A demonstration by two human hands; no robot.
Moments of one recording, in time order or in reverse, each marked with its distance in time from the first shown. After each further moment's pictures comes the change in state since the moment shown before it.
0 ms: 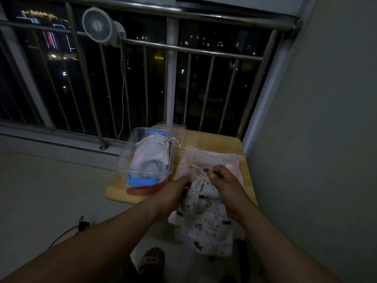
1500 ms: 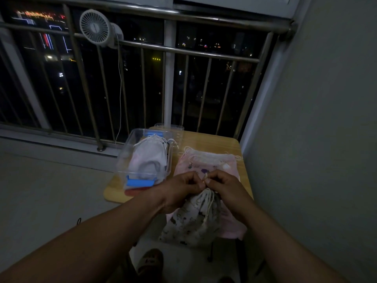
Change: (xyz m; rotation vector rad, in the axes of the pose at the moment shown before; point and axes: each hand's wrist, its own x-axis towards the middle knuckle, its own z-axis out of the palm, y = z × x) left_hand 0.012 0.015 0.009 0.037 -0.150 0.074; right_hand -0.013 -0.016 -0.011 -0.098 -0.102 -0.005
